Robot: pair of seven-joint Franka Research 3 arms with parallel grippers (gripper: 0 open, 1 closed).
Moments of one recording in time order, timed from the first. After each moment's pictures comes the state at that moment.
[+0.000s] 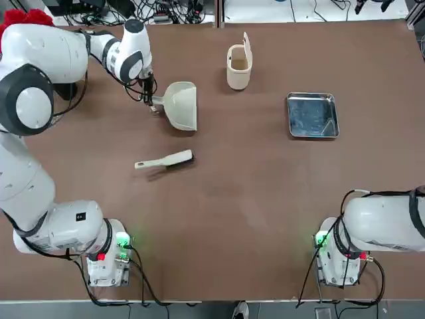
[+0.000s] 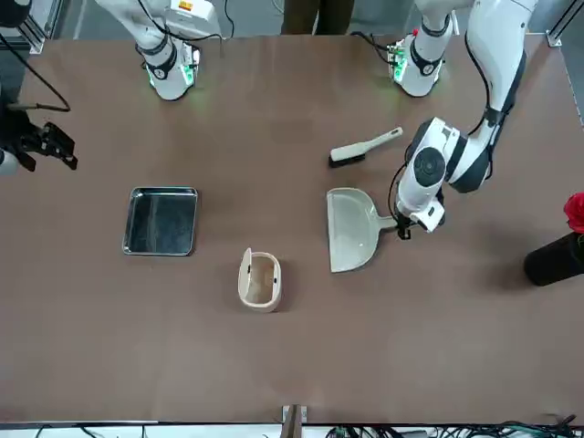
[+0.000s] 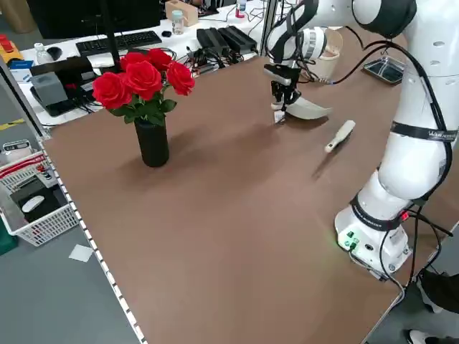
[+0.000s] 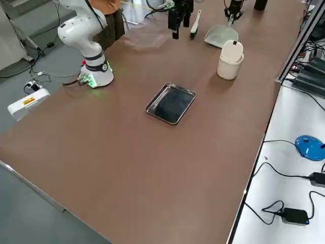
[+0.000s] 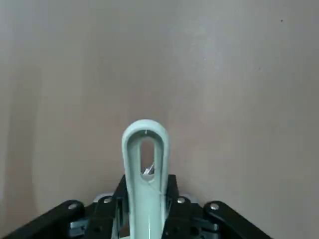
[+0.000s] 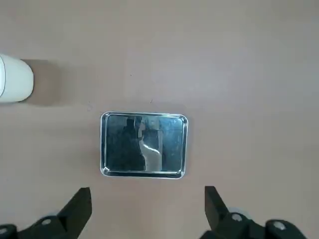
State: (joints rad) left arm 0.13 0.36 -0.50 -2.14 0.35 2.34 -2.20; right arm -0.16 -0.06 0.14 -1.64 -0.01 1.62 -0.04
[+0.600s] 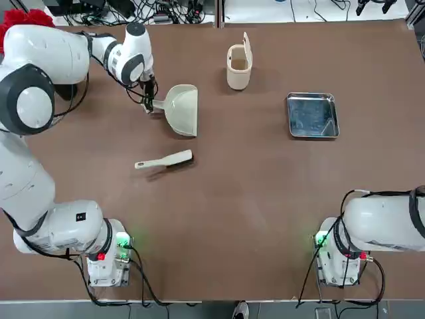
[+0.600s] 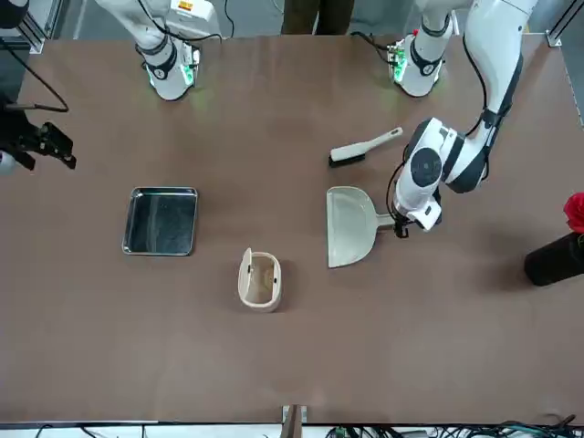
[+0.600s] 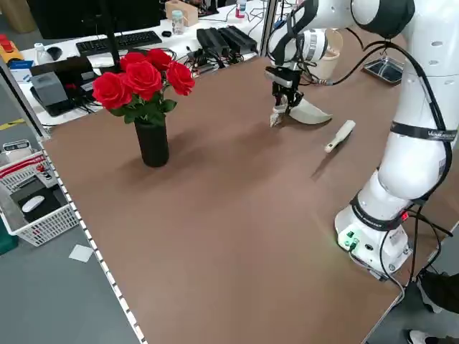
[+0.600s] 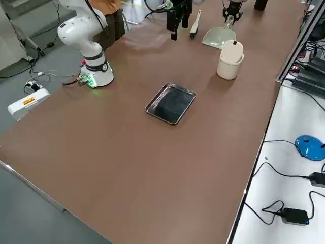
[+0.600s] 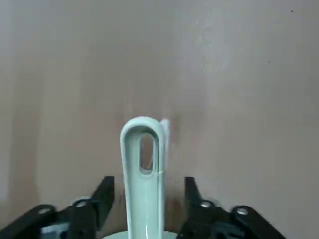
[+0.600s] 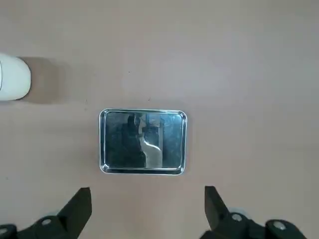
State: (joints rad) left arm 0.13 0.36 -0.51 -2.14 0.35 2.34 -2.20; right arm -0.16 -0.06 0.13 -1.64 -0.01 1.60 -0.03
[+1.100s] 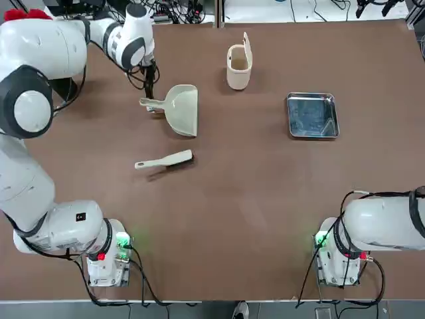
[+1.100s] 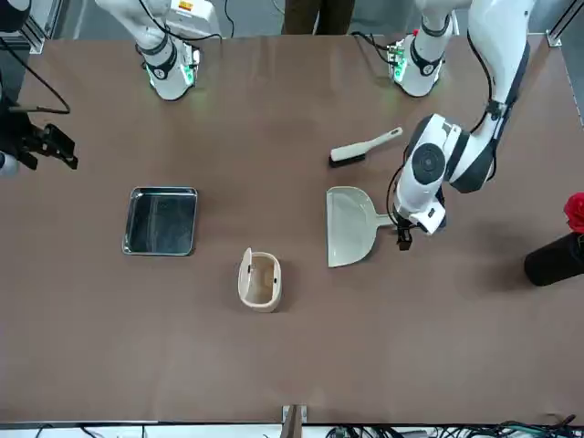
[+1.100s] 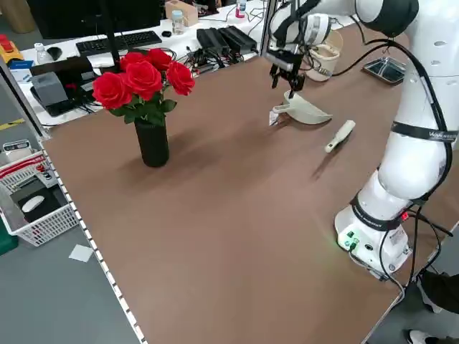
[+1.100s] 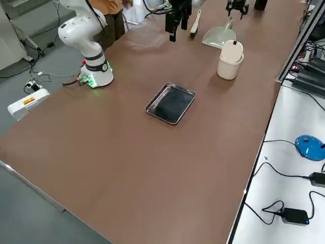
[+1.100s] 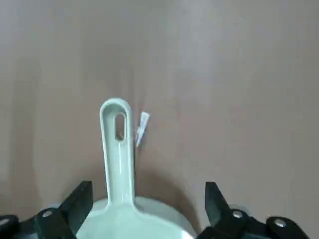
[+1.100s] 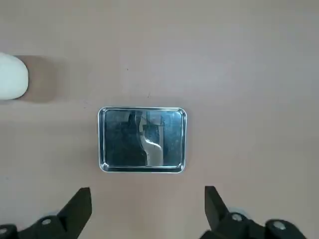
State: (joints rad) left arm 0.13 0.33 -0.56 -2.00 0.36 2.20 -2.19; right arm -0.11 -0.06 0.08 -1.66 -0.01 1.60 -0.03
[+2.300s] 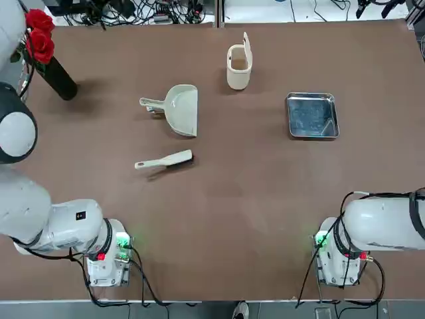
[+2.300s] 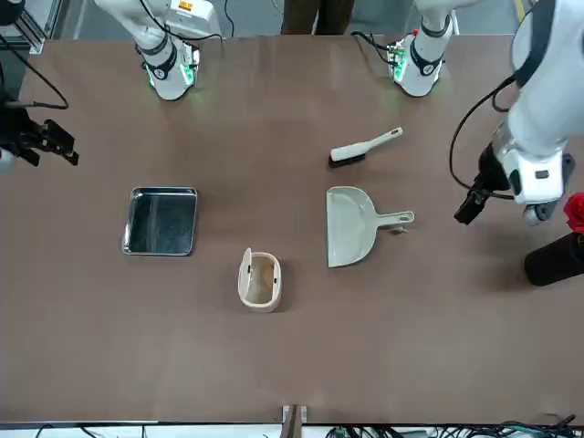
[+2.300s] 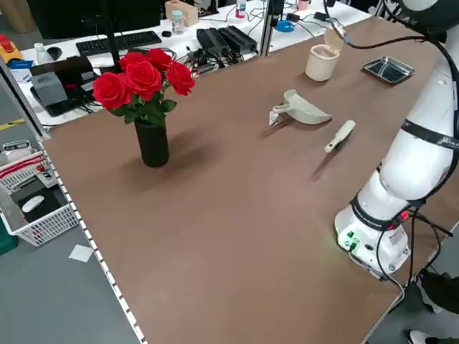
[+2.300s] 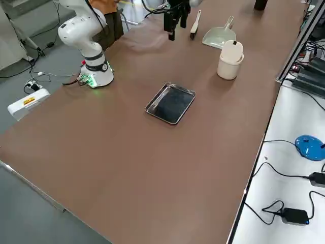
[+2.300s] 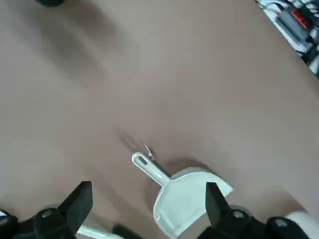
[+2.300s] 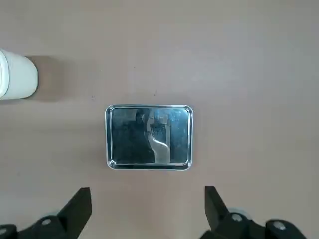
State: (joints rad) left arm 0.15 0.09 -0.35 -1.57 0.02 1.70 -0.93; right arm -0.11 -0.08 0.07 -1.67 0.03 1.60 -0.03
